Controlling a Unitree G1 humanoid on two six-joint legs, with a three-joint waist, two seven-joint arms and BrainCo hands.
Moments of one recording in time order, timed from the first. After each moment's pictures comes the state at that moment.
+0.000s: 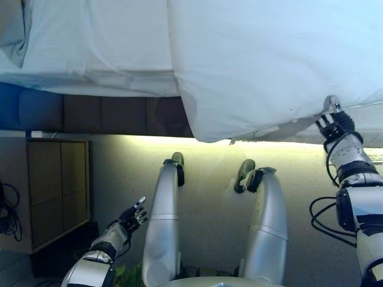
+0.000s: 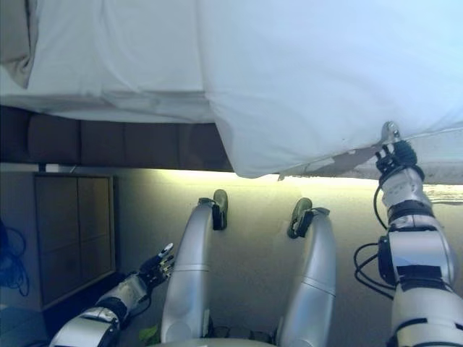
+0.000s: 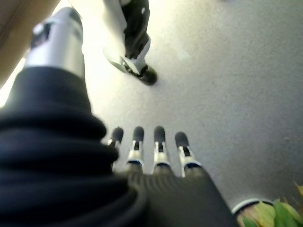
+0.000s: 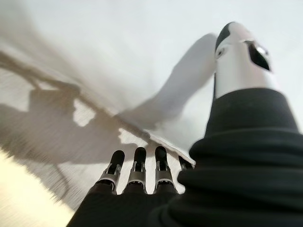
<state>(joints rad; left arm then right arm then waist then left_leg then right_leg) -0.28 0.31 -0.13 1.16 -0.89 0.13 -0.16 -0.98 -0.73 0.08 1.29 1.15 0.02 -0.03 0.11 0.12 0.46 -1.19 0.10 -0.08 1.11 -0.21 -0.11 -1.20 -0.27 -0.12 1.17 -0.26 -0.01</state>
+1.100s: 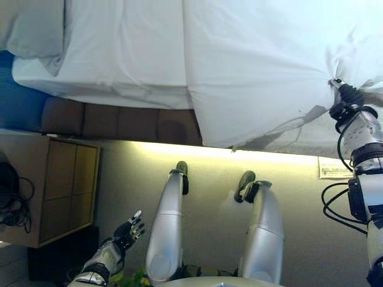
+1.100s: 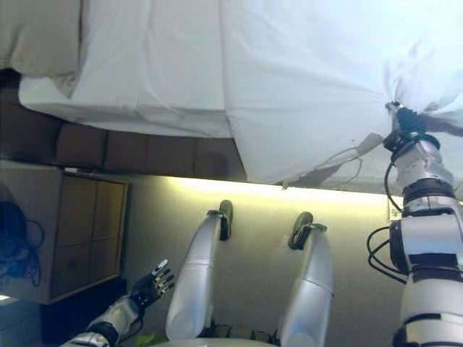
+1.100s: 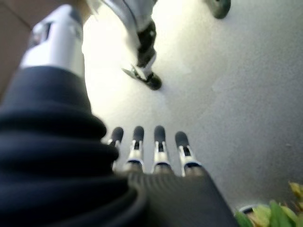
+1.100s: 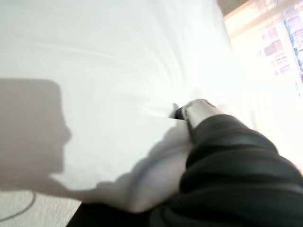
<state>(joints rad) -0.11 0.32 -0.13 1.16 -0.87 0.05 -0.28 -1.01 -0.74 0.16 1.26 1.00 0.07 0.16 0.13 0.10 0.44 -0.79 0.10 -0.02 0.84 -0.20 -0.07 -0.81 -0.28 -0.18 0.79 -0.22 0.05</state>
